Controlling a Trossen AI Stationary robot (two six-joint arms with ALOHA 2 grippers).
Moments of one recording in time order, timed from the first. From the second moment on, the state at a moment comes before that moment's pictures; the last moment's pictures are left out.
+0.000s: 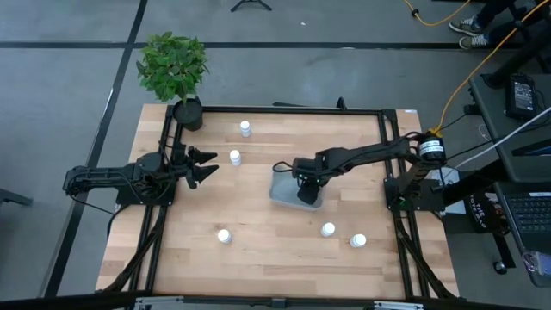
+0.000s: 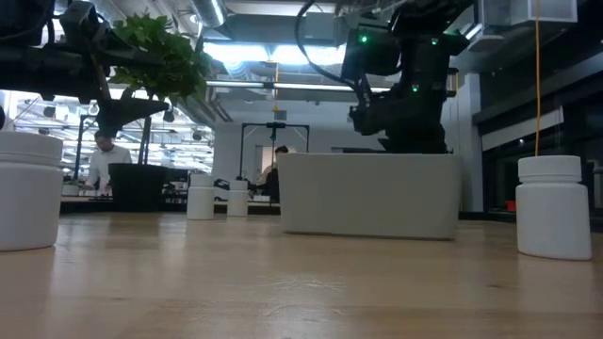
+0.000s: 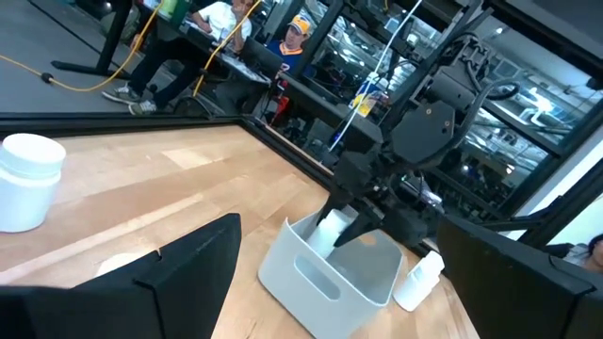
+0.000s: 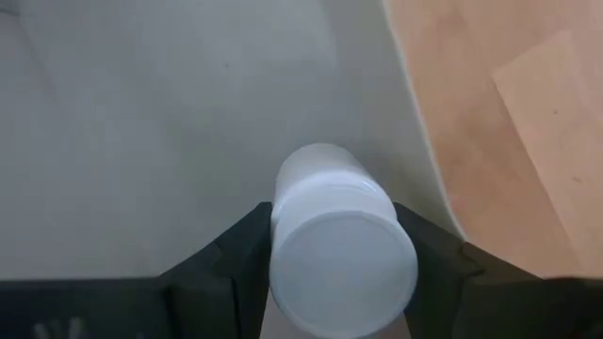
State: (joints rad) left arm 0.07 0.03 0.01 0.05 -0.23 -0.59; right arm -0.04 1.77 1.14 -0.76 0.06 0.52
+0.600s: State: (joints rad) left arm 0.07 0.03 0.01 0.05 -0.23 -0.59; right arm -0.04 1.78 1.15 -0.79 0.06 0.57
